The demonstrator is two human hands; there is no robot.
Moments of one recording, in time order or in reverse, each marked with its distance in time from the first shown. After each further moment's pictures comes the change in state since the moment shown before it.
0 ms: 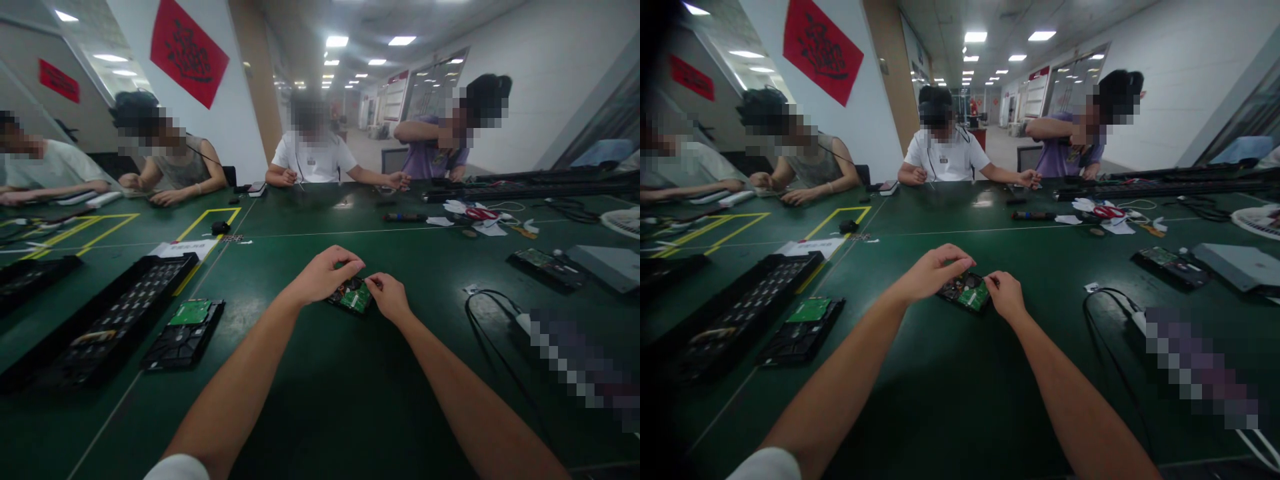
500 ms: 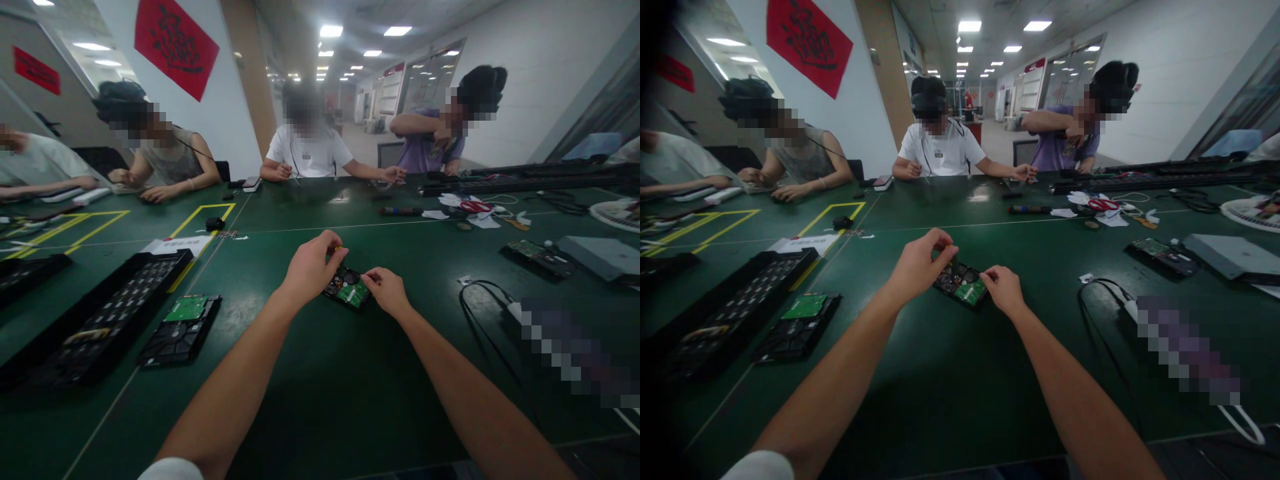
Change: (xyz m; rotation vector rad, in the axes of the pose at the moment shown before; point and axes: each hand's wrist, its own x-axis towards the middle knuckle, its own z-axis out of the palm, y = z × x) left_hand -0.009 0.004 0.003 0.320 0.290 0.014; right_hand -0.005 0.003 -0.002 0.059 -0.032 0.051
